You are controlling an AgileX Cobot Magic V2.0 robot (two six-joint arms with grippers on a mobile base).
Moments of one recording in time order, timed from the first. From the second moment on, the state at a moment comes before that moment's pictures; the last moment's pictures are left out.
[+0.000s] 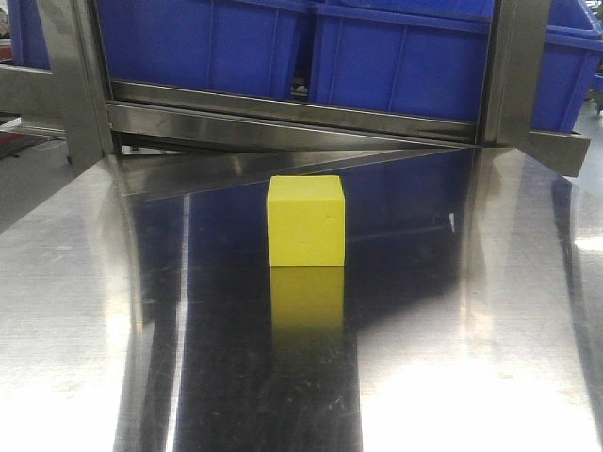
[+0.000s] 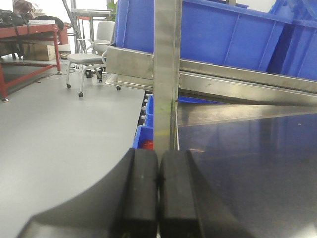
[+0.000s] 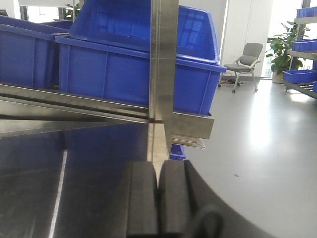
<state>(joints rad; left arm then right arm) 0.02 -0.01 0.00 0.13 0.08 -0.20 -0.02 -0.01 0.03 -0.01 -0.04 0.01</state>
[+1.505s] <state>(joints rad) 0.02 -0.01 0.00 0.13 0.08 -0.20 0.03 0.46 -0.59 0.02 0.34 0.01</state>
